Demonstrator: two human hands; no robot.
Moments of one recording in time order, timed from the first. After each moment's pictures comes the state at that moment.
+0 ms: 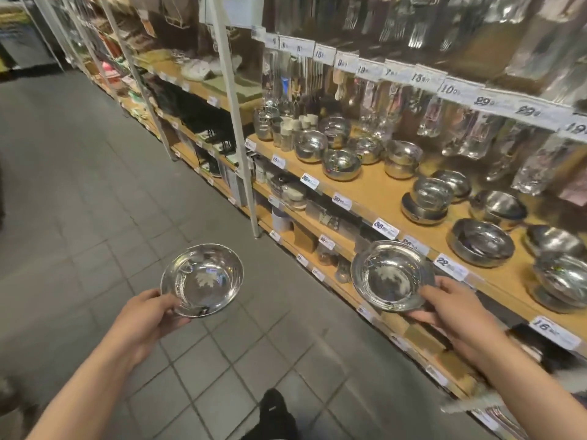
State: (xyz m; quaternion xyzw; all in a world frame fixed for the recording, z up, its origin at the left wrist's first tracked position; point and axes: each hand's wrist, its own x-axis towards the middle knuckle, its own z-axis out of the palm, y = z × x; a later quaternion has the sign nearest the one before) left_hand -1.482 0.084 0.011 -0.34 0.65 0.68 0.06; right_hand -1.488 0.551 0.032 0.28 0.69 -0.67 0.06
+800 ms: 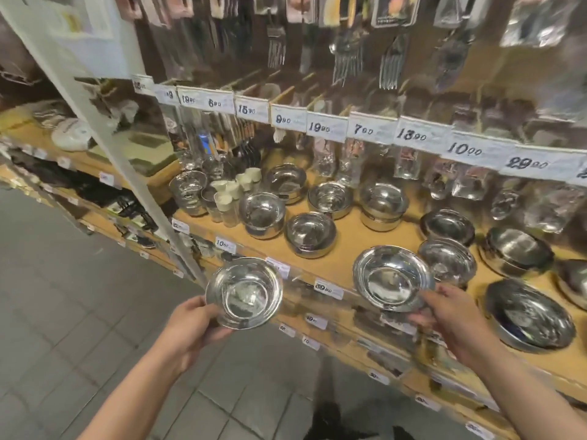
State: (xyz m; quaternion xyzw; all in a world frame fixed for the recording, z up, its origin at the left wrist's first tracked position) left_hand -1.903 0.184 0.024 -0.21 0.68 0.66 0.23; right_hand -1.779 0.565 0.030 0.39 0.58 -0.71 -0.04
